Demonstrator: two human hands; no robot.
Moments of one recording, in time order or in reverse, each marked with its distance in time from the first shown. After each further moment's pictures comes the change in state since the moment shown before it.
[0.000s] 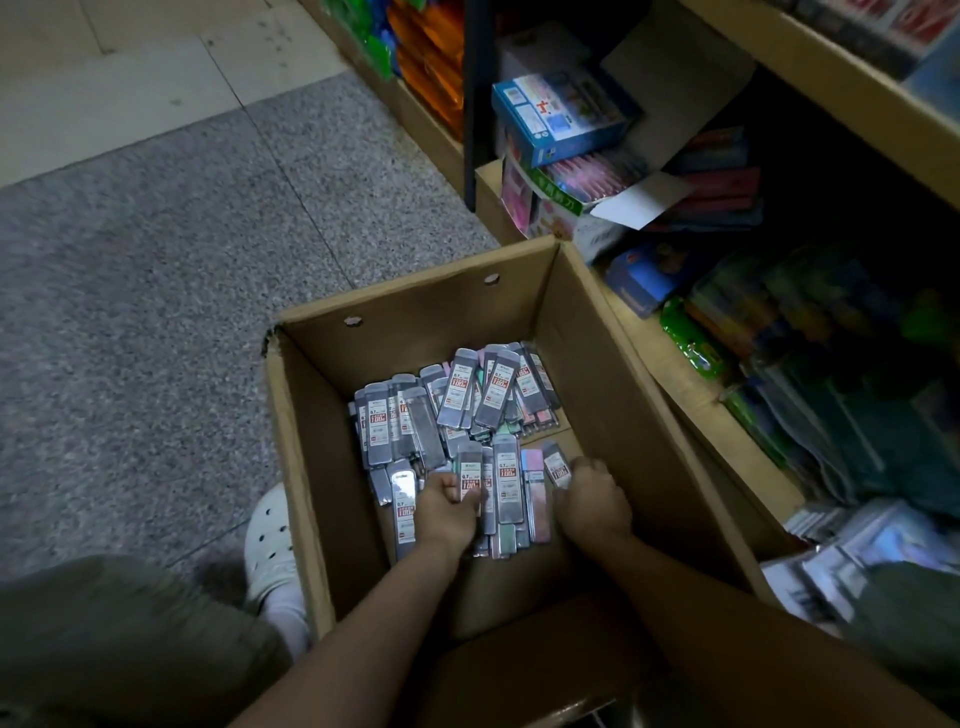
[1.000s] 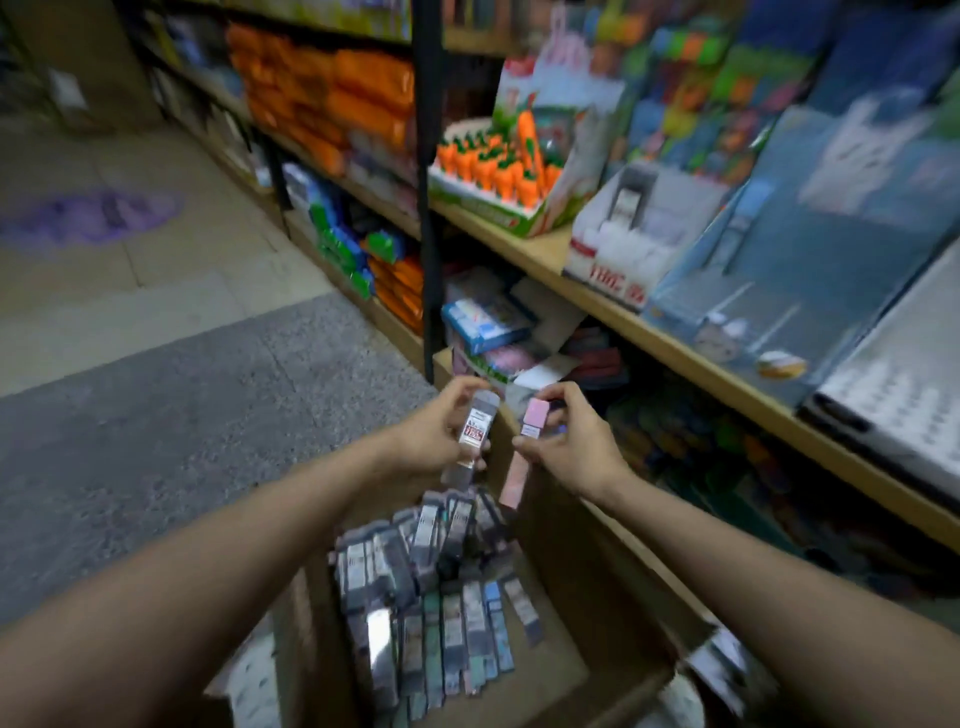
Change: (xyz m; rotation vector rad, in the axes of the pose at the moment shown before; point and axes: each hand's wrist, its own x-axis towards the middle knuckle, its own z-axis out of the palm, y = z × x) left_hand -0.105 0.250 -0.088 0.278 -0.704 0.764; right_hand -0.056 -0.047 -0.224 0.740 0.329 -0.487
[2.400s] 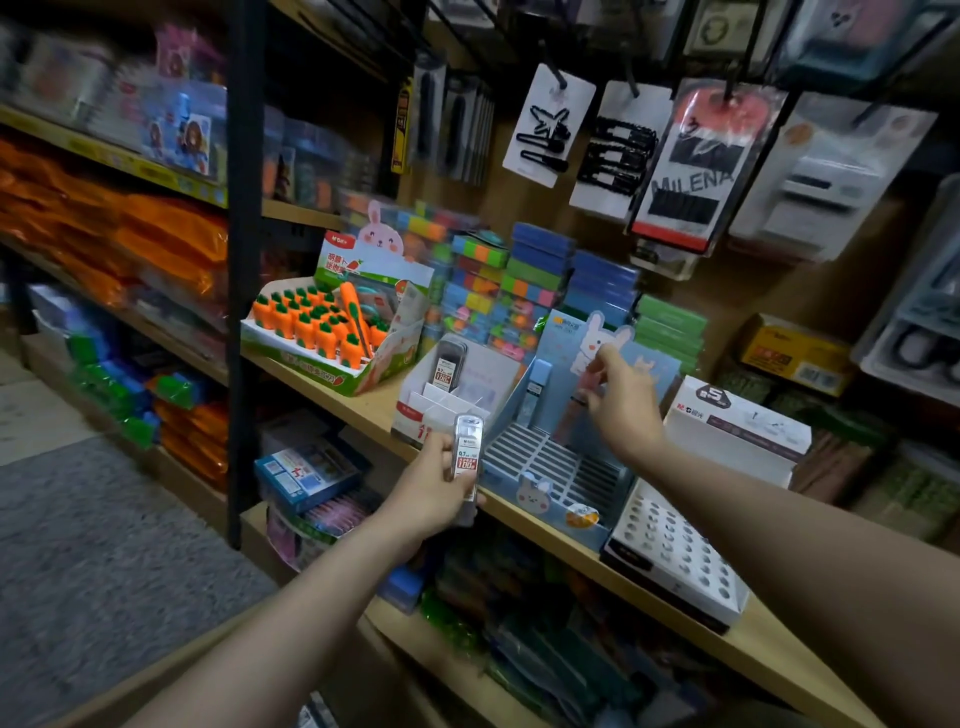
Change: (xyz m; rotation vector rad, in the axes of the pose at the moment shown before) left_hand 0.104 0.128 0.075 -0.217 0.055 0.273; right_hand 0.064 -0.078 -0.243 -0.623 0.631 -0.092
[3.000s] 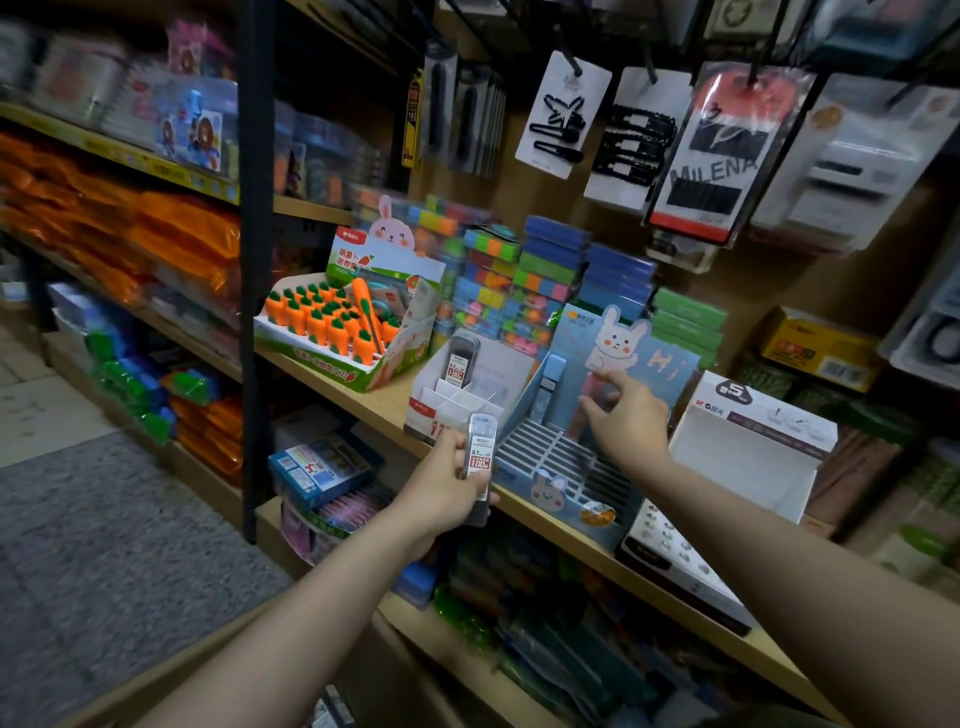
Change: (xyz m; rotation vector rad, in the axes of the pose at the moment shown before) left_hand -0.003 0.003 -0.002 -0.081 -0.043 -0.064; right_hand -0.014 0.001 0.020 0.130 0.010 0.207
